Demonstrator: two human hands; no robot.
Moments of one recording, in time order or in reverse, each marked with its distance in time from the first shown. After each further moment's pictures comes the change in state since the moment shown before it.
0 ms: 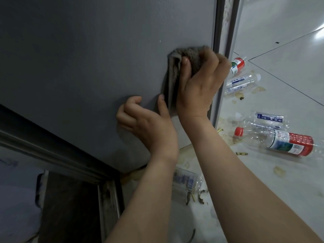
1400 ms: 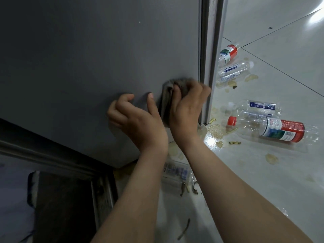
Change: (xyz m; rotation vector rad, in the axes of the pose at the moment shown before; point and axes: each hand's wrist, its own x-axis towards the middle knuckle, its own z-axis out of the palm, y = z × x) left_hand -0.010 -0.022 0.008 0.022 -0.044 0.103; right_hand -0.058 0.034 -0.025 0.097 -0.306 0.316
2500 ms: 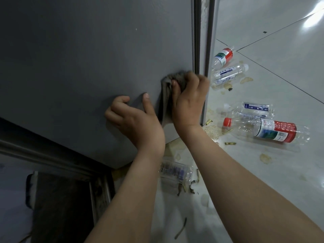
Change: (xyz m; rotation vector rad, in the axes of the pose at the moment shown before) left_hand 0.003 0.015 -0.008 -0.058 -0.035 -0.159; right_hand 0.025 0.009 -0.002 -0.140 0.063 -0.243
